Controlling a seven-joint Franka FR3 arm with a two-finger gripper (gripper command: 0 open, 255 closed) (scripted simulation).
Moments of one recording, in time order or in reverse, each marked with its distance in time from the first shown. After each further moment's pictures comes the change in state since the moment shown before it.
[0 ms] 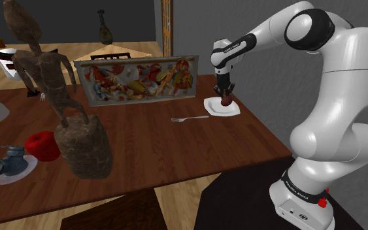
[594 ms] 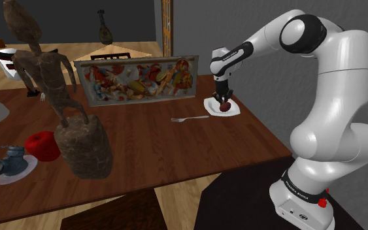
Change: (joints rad) arm 0.010 0.066 -0.016 -0.015 -0.028 0.075 0.025
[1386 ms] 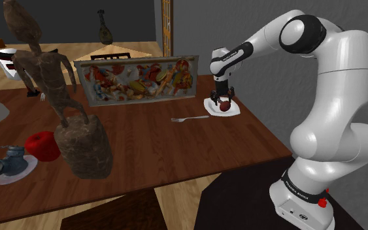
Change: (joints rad) arm 0.001 0.004 -0.001 0.002 -0.001 0.002 0.001
